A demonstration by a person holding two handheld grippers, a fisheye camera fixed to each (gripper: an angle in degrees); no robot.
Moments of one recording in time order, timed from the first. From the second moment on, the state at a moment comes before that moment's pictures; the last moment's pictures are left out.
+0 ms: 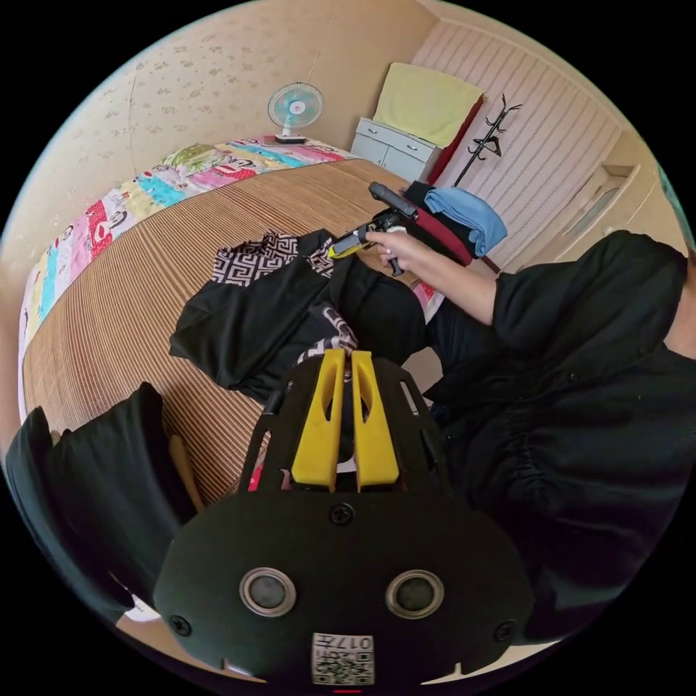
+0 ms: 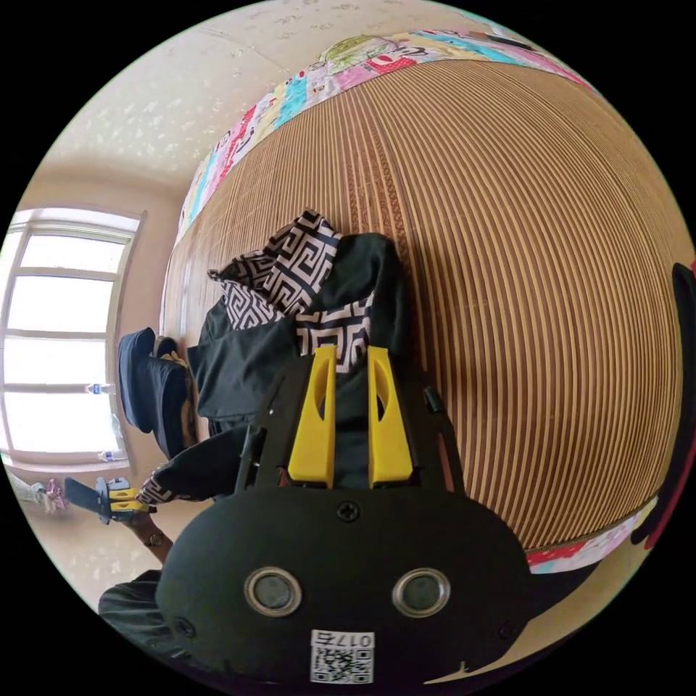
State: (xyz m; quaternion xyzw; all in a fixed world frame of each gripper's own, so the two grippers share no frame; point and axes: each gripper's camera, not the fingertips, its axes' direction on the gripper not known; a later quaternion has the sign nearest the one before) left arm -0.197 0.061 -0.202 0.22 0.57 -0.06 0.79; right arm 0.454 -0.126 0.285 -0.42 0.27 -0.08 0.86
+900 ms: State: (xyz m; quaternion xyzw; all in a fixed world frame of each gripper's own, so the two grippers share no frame) left arm -0.190 0.047 -0.270 0.27 0.61 0.04 0.75; right arm 0.452 -0.103 0.337 -0.46 0.39 -0.21 0.77
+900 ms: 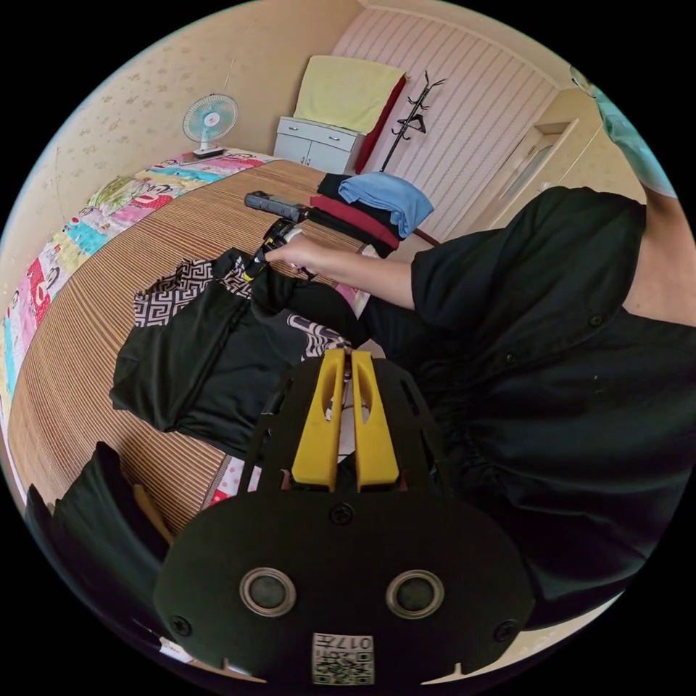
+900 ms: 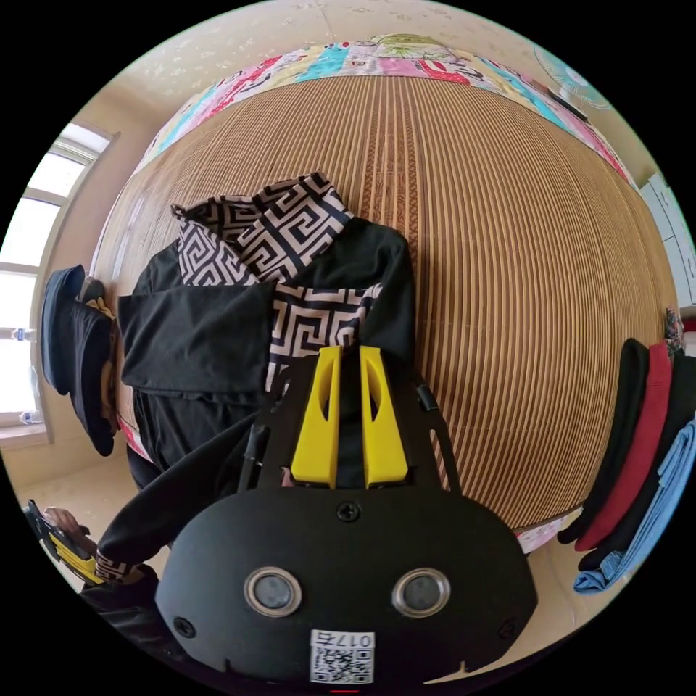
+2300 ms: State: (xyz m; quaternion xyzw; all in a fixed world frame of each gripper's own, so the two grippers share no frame) left arm -0.344 -0.030 0.066 0.00 0.65 -0.17 0.74; right arm 0.561 -0.282 0.208 -0.31 0.13 0.03 0.94
